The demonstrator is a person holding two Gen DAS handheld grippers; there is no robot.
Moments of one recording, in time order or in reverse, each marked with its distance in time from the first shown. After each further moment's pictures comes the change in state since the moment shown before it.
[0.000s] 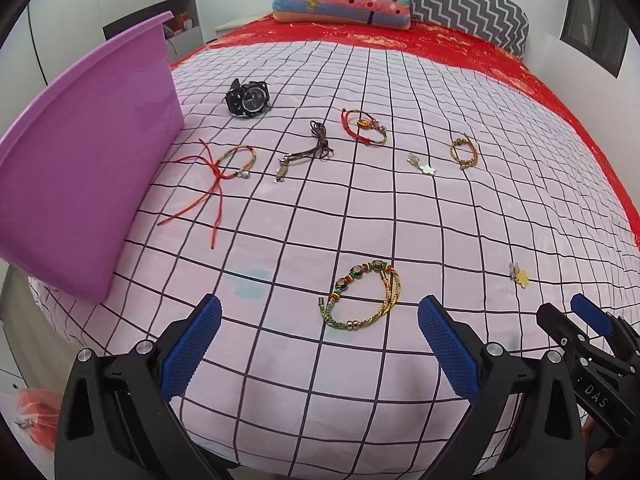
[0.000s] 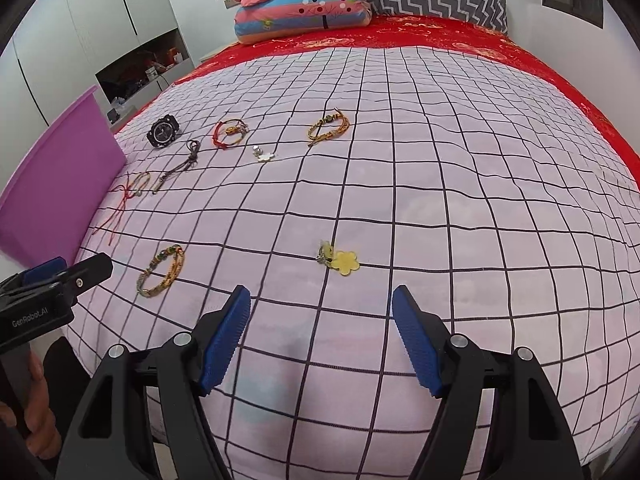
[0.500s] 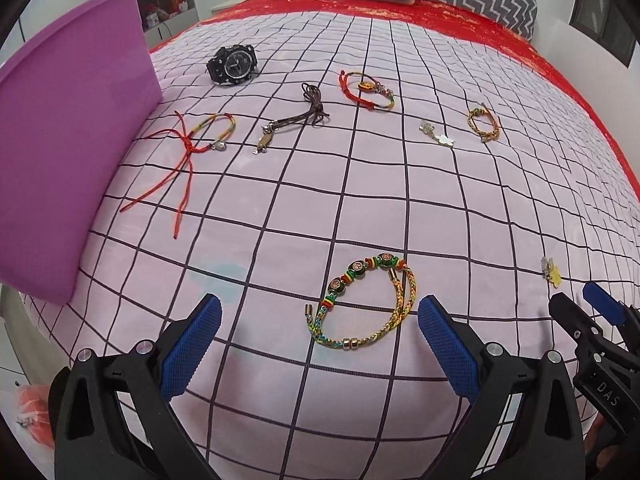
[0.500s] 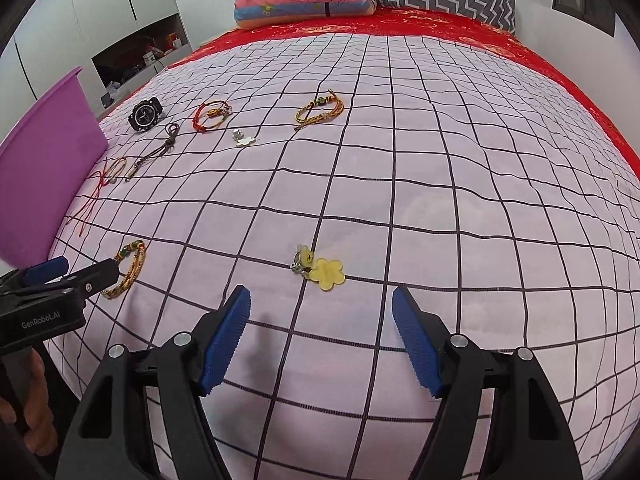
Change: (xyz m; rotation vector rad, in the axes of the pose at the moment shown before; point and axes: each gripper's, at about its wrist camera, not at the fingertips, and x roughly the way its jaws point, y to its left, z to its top) left arm 0.050 -0.009 0.001 0.002 0.076 0.012; right arm 0.040 -0.009 0.009 -0.033 0.032 -0.021
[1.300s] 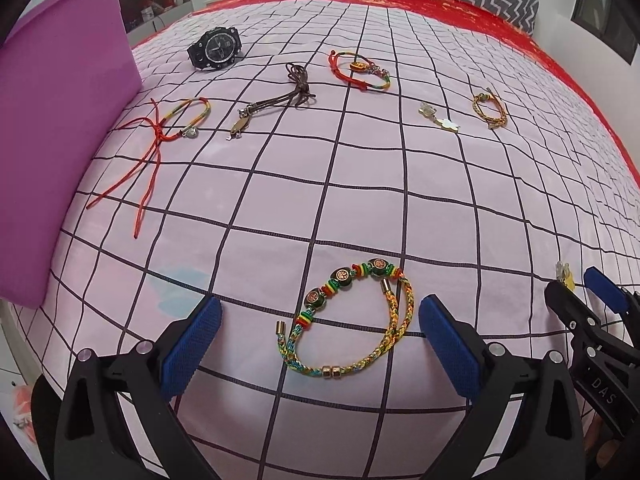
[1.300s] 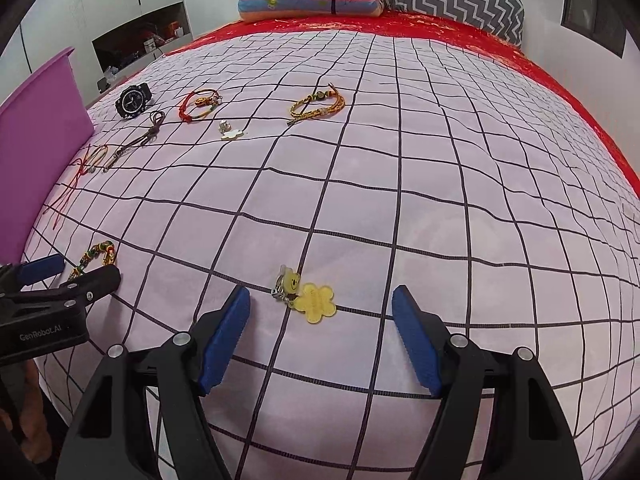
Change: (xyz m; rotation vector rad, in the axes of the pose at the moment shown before) left arm 0.030 -0.010 0.003 -0.003 0.019 -0.008; right arm 0.029 0.001 0.008 -0.067 -0.008 -0.051
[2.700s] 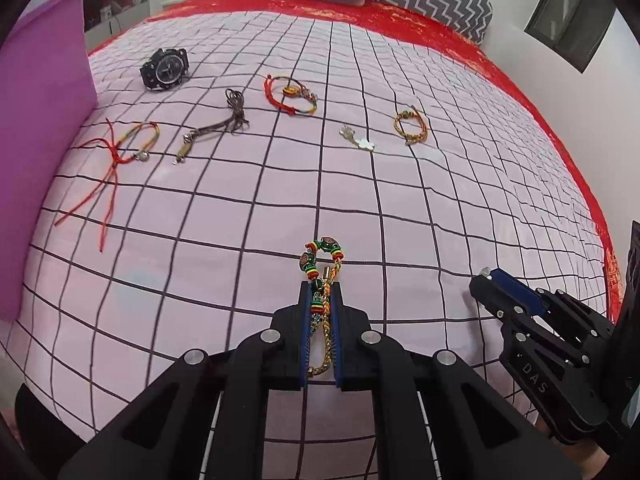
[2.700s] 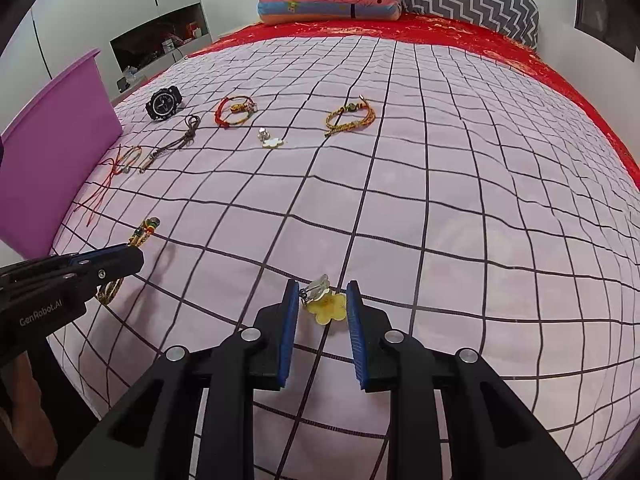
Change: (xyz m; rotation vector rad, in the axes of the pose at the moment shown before) left arm -0.041 -0.011 0.004 0.033 -0.021 -0.228; right arm -0.026 0.017 0.002 -0.012 -0.002 0.072
